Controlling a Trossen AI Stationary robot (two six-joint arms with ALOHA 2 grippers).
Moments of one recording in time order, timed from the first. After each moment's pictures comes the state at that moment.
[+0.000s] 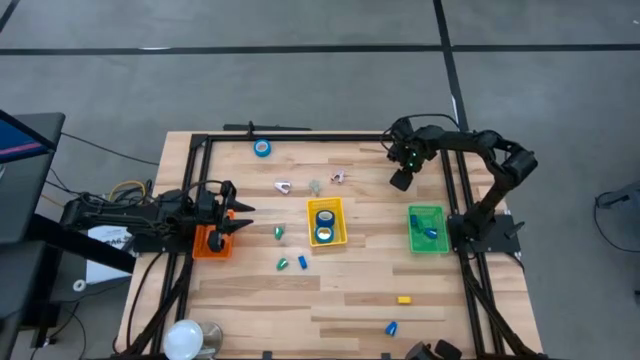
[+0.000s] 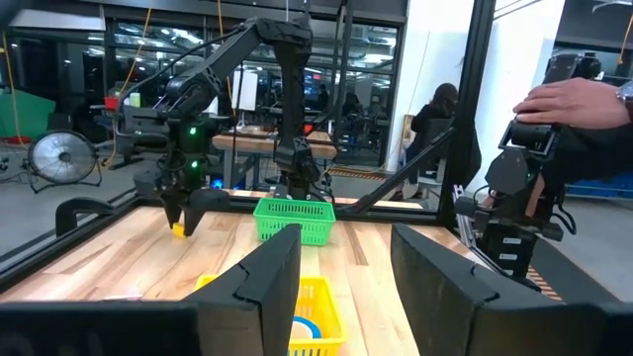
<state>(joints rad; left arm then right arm) 0.00 0.24 0.01 0.37 0.01 -0.09 -0.83 1.67 0.91 -0.72 0.03 -0.27</state>
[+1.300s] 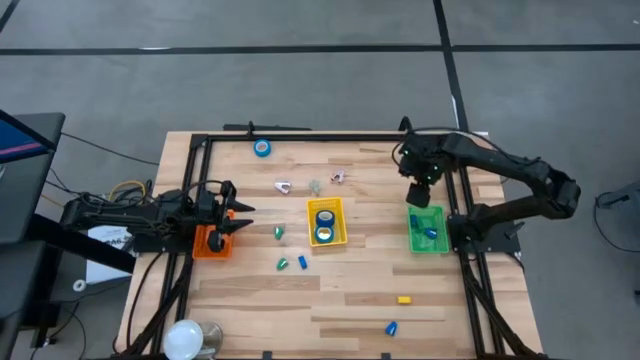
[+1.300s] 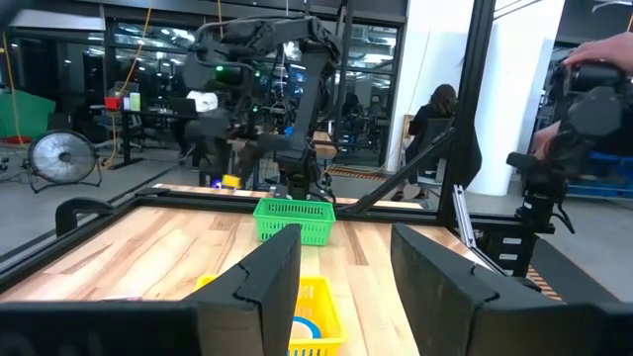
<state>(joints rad) 0.00 0.24 0.01 0.37 0.01 -0.09 -0.55 1.25 0.96 -1.16 0.03 -0.19</state>
